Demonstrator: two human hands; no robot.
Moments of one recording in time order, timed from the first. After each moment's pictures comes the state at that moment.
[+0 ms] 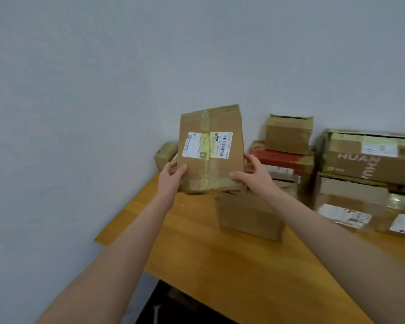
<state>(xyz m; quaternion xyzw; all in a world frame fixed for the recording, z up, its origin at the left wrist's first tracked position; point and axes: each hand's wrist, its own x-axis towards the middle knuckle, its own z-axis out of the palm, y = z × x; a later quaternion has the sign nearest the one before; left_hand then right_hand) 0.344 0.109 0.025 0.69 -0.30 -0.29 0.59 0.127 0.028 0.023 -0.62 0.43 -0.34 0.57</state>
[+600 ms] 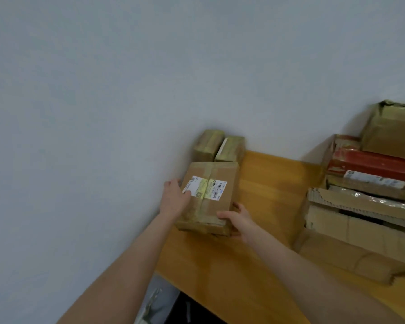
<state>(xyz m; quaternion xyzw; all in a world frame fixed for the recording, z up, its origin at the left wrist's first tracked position) 0.567 0.089 -0.051 0.88 -0.37 -0.16 0.26 0.395 0.035 -0.107 -0.39 0.53 -0.15 0.74</state>
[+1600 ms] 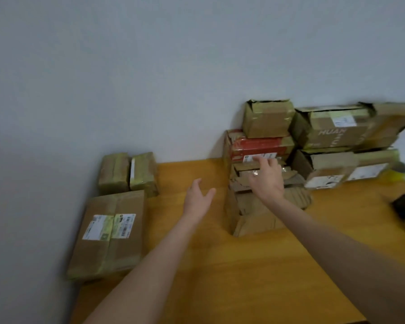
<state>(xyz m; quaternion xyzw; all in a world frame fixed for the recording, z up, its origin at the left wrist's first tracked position) 0.413 -0.024 -0.076 0.65 -0.59 -0.39 0.29 0.232 -0.012 -0.023 -0.56 0.77 -0.29 0.09</state>
